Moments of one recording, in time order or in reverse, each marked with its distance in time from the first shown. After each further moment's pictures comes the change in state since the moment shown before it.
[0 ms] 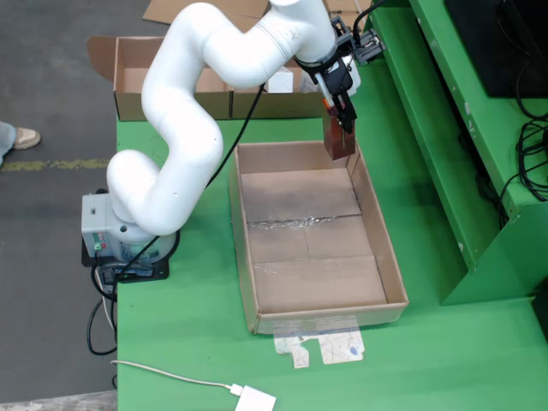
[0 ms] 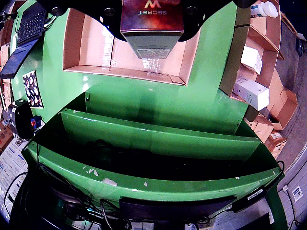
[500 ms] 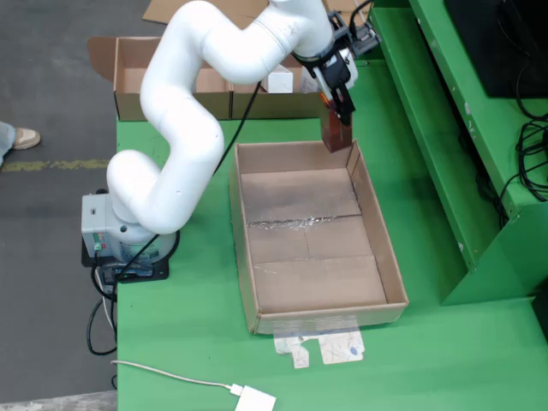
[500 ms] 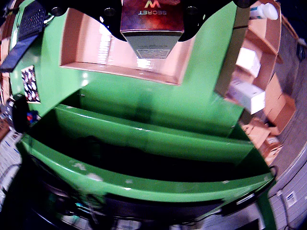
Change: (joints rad) arm 0.040 0.000 0.000 0.003 -0.005 -0.002
